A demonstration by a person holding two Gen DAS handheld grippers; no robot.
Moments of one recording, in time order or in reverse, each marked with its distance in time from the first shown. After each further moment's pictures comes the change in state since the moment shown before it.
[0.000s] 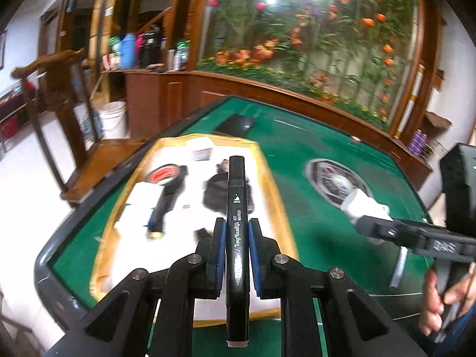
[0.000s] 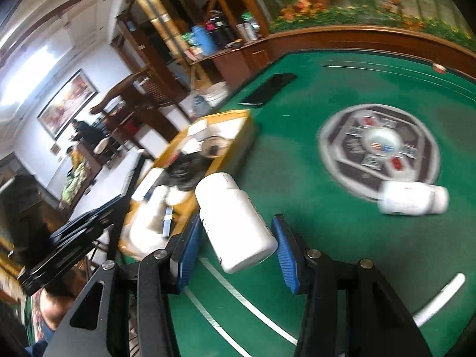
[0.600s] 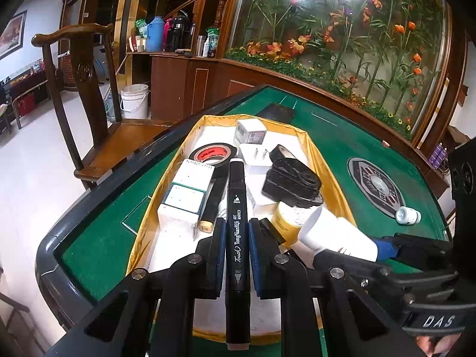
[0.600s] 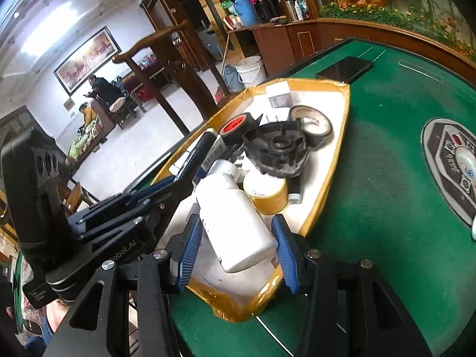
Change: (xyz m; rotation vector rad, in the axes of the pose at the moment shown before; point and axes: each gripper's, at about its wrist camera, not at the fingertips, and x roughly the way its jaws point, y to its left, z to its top) left arm 0.032 0.048 -0.015 -0.083 0.033 0.066; right arm 0.094 0.094 0.000 -0.154 0.126 0.031
